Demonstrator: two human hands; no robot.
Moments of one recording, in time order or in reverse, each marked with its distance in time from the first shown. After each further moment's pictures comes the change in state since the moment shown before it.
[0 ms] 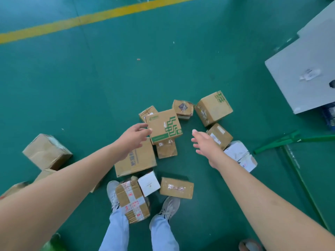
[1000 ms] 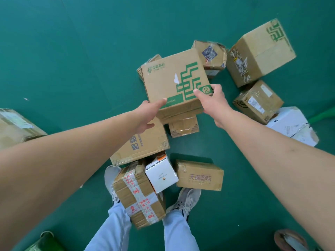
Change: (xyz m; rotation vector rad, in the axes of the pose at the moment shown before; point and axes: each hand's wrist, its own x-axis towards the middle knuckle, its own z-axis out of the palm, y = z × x) left_hand 0.304 -0.177 0.043 -0.092 -0.020 -0.314; right_hand 0.298 0.104 0.123 -0.096 0.165 -0.040
